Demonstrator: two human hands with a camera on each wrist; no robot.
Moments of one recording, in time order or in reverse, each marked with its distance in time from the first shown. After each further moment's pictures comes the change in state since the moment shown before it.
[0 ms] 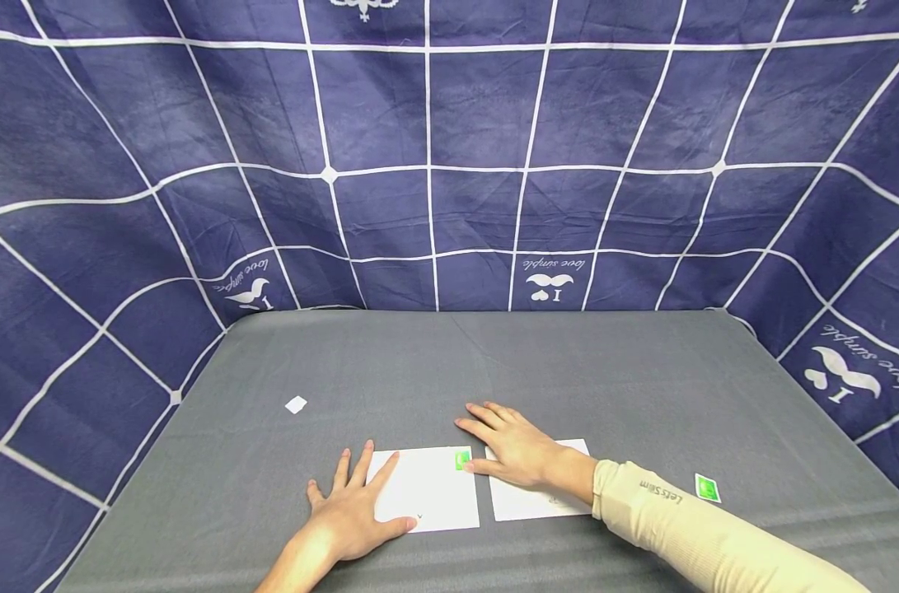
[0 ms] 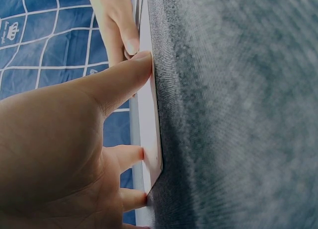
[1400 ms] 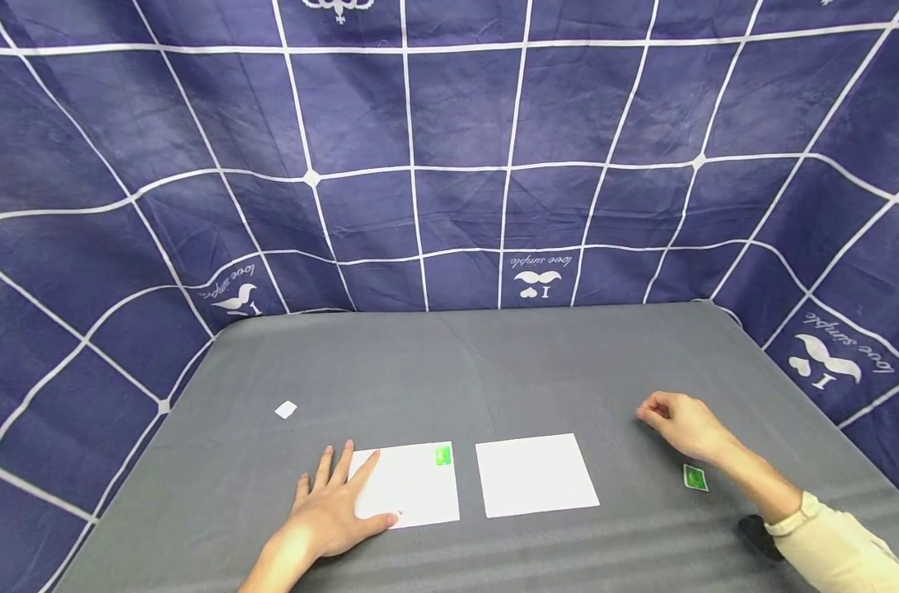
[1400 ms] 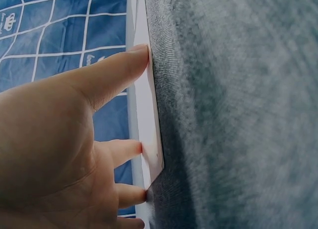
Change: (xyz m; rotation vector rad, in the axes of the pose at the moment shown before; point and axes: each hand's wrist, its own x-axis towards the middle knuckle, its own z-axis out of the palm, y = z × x) left_hand -0.002 -0.010 -0.006 -0.015 0.043 0.027; right_hand -0.154 0.110 -0.071 0.208 0.309 0.506
